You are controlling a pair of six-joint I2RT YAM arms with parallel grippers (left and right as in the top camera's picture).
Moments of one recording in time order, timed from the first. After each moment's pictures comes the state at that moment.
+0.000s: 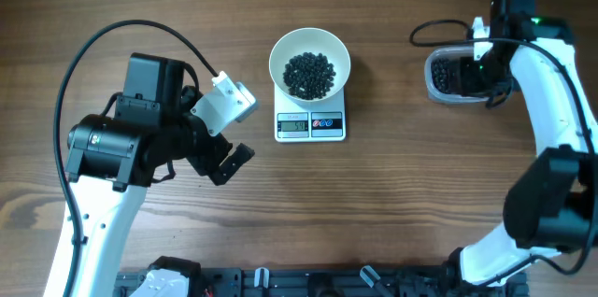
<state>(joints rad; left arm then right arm) -0.22 1.19 1.32 -1.27 0.33 0.59 -0.11 1.82 1.49 -1.11 0.09 -0.12</state>
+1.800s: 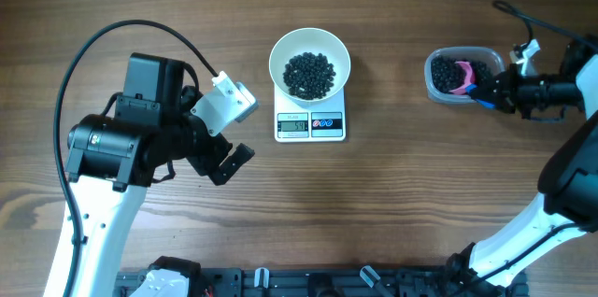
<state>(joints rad) -0.22 1.19 1.32 -1.27 0.33 0.59 -0.52 2.04 1.48 -1.15 -0.77 -0.22</state>
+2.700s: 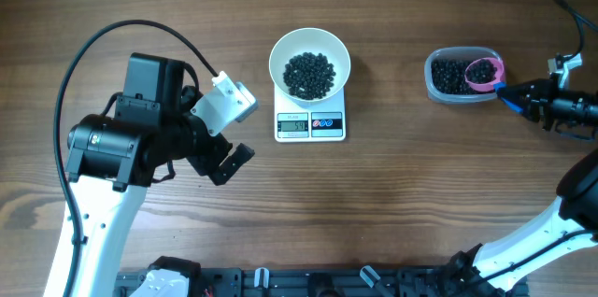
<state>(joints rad) -0.22 1.19 1.32 -1.27 0.33 0.59 -0.70 2.04 1.48 -1.25 -0.99 -0.33</state>
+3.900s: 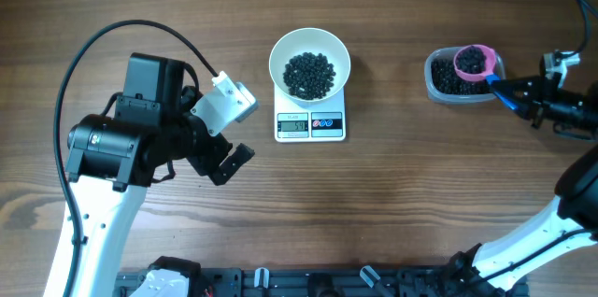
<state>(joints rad) -0.22 1.19 1.32 -1.27 0.33 0.59 -0.67 2.04 1.48 -1.53 -1.22 -0.60</state>
